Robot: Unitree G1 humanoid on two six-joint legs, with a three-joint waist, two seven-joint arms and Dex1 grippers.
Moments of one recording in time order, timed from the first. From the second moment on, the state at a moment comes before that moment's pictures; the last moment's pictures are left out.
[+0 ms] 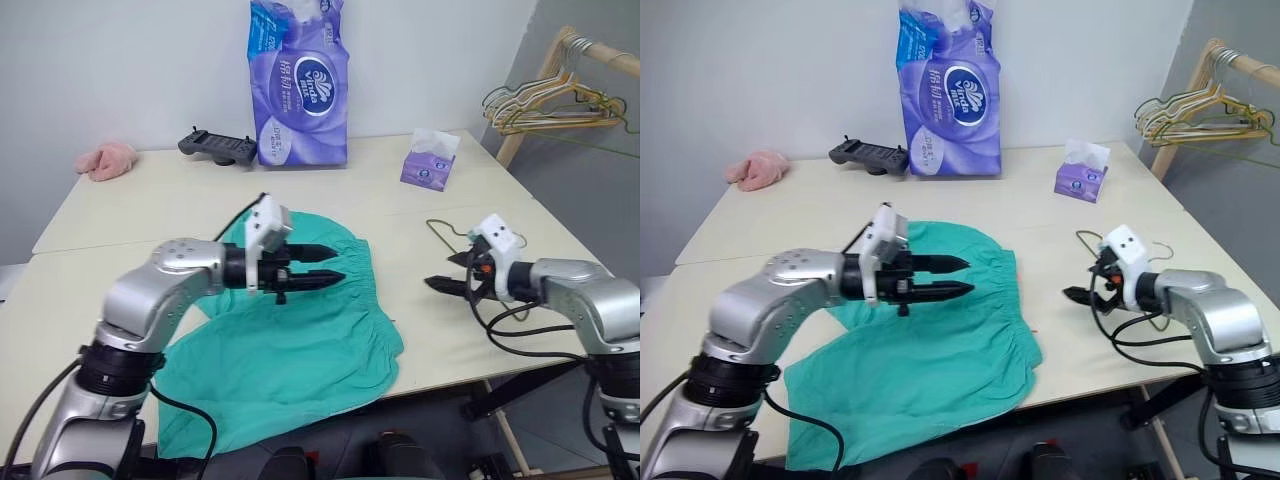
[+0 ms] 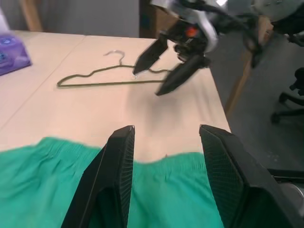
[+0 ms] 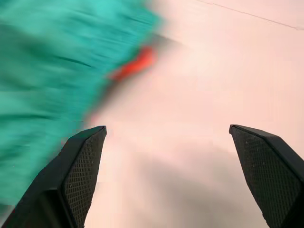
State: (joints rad) left arm -0.53 0.63 -0.18 -0.24 -0.58 0.66 -0.98; right arm -0.44 -0.78 0.01 -0.07 0.32 0.91 0.75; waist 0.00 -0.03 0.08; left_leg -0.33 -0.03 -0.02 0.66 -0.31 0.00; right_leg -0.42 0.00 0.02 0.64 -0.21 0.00
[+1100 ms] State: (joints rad) left arm -0.64 0.20 -0.44 0.16 -0.09 0.28 -0.84; right arm -0.86 -0.73 0.06 1.15 -0.02 0.36 0.79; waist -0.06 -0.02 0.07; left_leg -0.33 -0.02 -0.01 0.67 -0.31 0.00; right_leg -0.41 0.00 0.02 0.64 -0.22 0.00
